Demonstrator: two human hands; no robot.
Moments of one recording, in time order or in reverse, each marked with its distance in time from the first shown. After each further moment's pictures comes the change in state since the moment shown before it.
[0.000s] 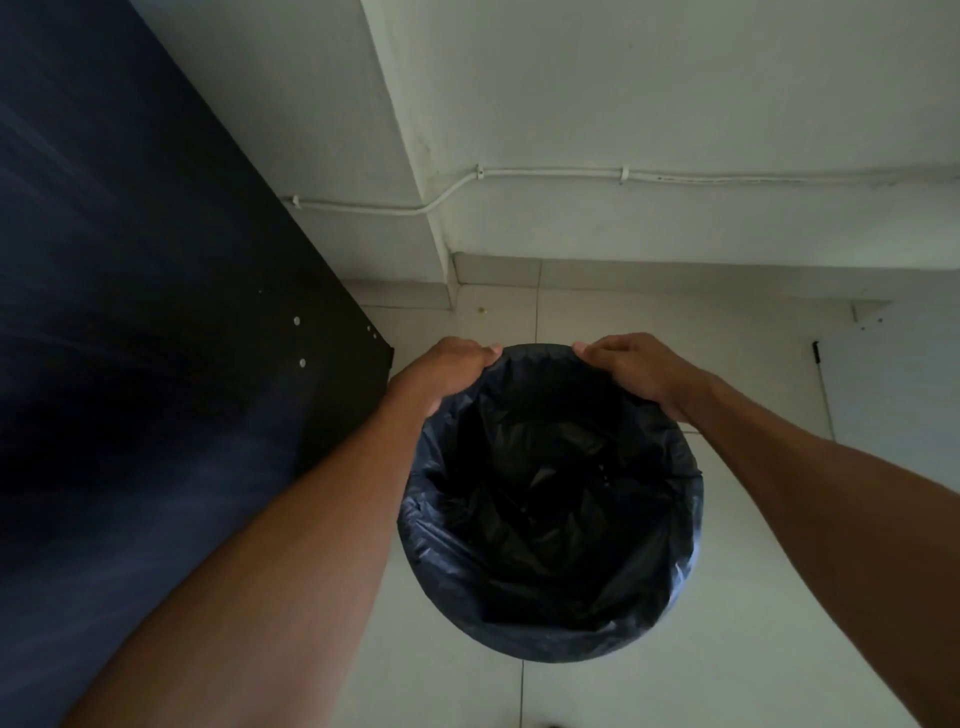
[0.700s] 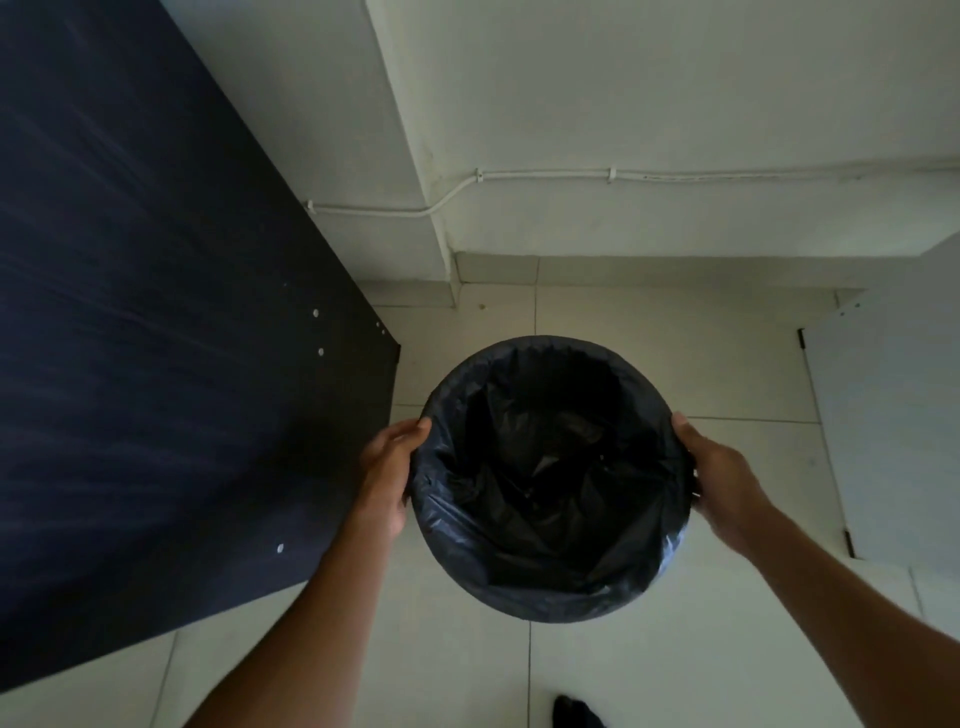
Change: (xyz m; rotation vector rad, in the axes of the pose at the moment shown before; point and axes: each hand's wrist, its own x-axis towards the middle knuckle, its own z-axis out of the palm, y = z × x) left_hand -0.078 -0.119 0.023 -0.798 0.333 -0.119; right_hand -0.104 0.113 0.009 0.485 0.304 0.283
